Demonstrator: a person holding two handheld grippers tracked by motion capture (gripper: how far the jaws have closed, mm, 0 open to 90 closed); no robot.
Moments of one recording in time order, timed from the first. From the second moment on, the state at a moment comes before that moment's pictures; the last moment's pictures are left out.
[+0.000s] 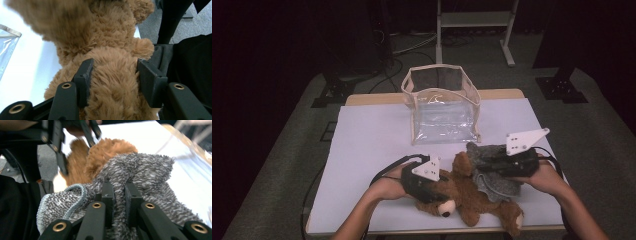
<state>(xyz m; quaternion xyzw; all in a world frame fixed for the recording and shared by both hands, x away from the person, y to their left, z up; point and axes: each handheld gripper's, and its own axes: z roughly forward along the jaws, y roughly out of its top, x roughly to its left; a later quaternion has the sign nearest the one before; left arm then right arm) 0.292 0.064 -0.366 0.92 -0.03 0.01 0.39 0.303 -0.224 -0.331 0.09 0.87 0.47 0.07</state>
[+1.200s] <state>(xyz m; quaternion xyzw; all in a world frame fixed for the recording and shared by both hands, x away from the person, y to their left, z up) 0.287 0.064 -0.368 0.92 -0.04 0.02 0.39 0.289 -0.289 -0.353 0.16 0.90 0.39 0.09</state>
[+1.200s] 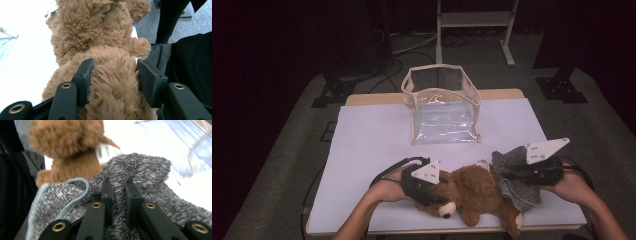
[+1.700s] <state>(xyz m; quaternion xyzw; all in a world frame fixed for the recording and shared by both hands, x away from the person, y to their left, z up) 0.289 0.062 -0.367 0.92 -0.04 0.02 0.38 0.288 -0.252 -0.310 0.09 0.87 0.48 0.09</state>
